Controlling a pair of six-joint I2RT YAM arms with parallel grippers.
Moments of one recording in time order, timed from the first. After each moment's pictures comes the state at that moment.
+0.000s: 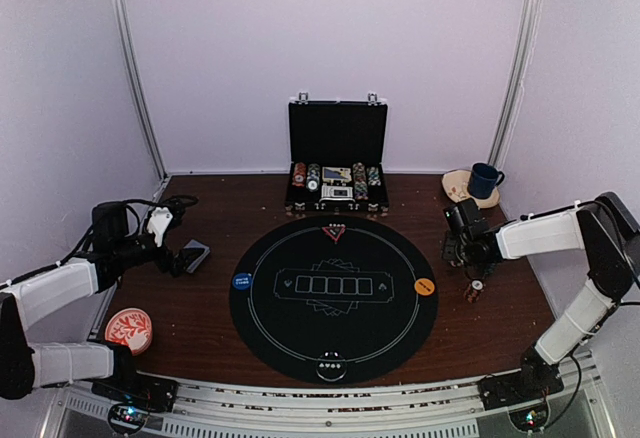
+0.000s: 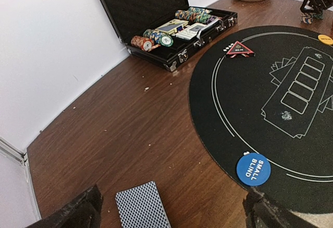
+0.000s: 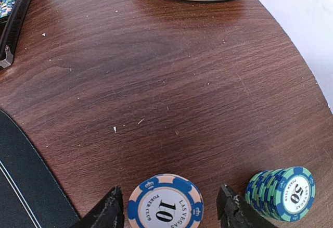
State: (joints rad) left arm -0.05 1.04 0.45 0.10 0.56 0.56; right arm 0.41 1.57 0.73 -0.07 0.52 0.55
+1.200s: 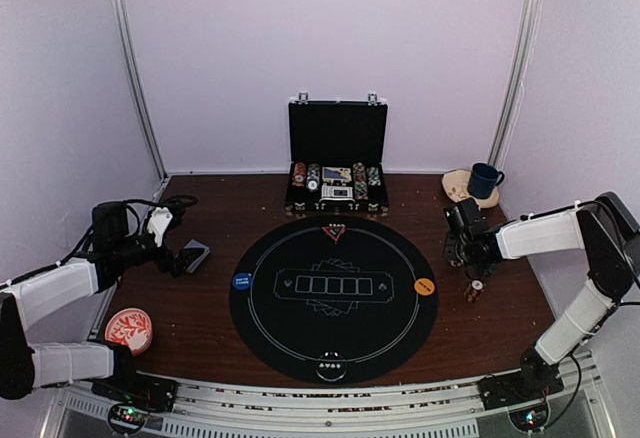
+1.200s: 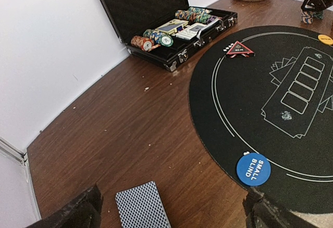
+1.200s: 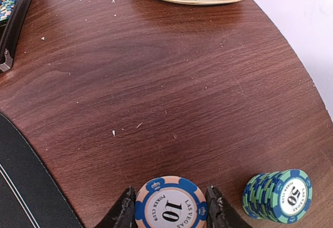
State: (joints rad) left arm -0.05 1.04 0.45 0.10 0.56 0.56; right arm 0.41 1.57 0.73 -0.06 0.54 0.55
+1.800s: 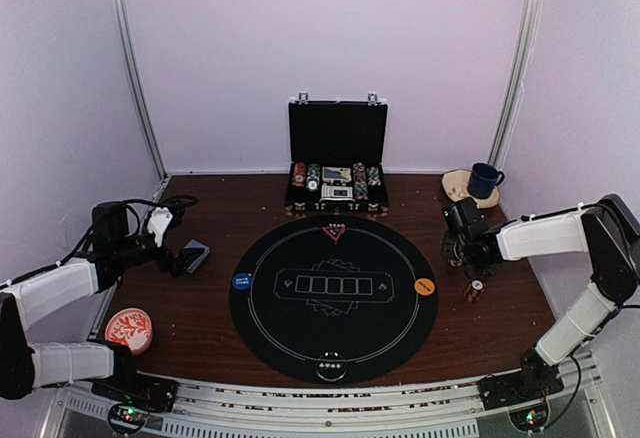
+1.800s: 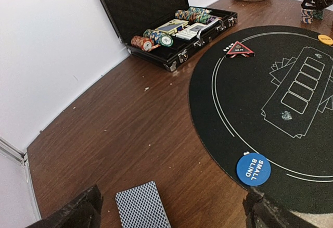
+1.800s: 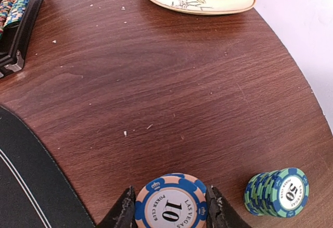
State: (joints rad) left arm -0.05 1.04 0.45 0.10 0.56 0.56; right arm 0.44 1.55 0.73 -0.06 0.56 0.54
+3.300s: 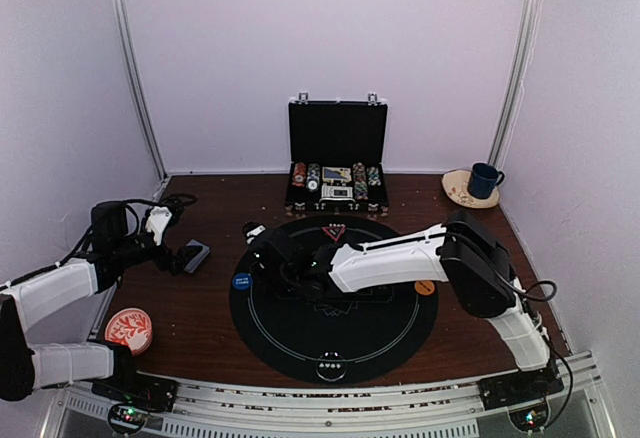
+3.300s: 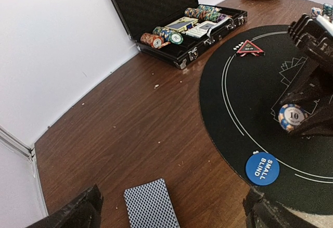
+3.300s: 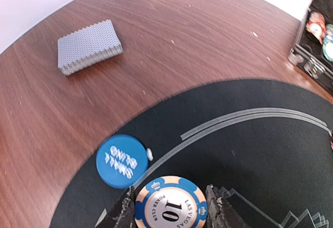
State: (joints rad) left arm -0.05 1.03 0.45 0.11 0.52 0.55; right arm 1.15 2.31 1.74 -0.09 0.38 0.27
